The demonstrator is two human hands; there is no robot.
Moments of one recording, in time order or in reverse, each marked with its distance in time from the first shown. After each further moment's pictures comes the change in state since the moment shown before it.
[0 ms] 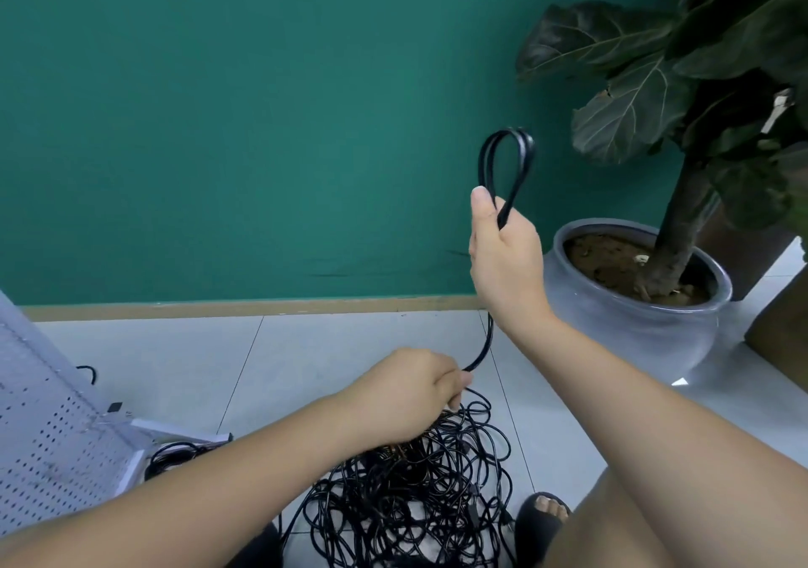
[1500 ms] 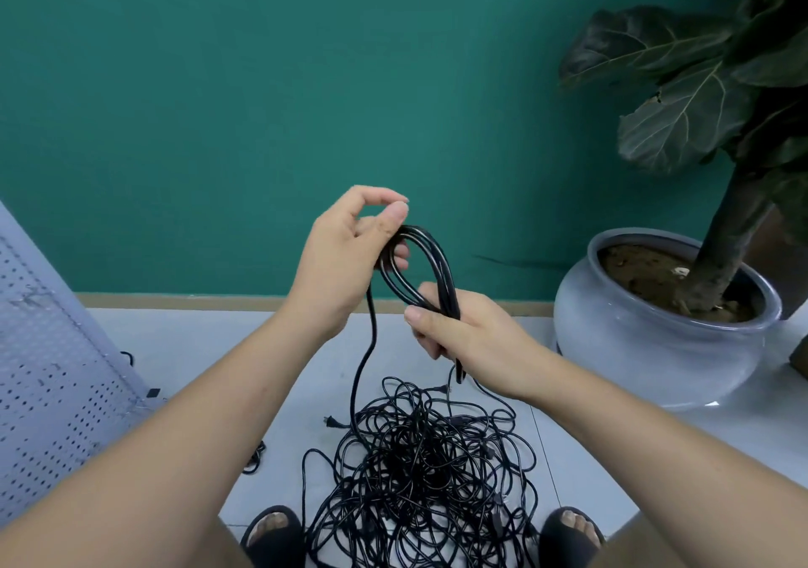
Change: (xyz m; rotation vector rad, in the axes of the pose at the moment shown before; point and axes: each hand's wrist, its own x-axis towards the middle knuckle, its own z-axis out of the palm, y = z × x) left_hand -0.012 -0.015 -0.122 -0.660 0.722 0.151; right_hand -0.061 -0.016 0.019 -0.100 -0.819 -0.077
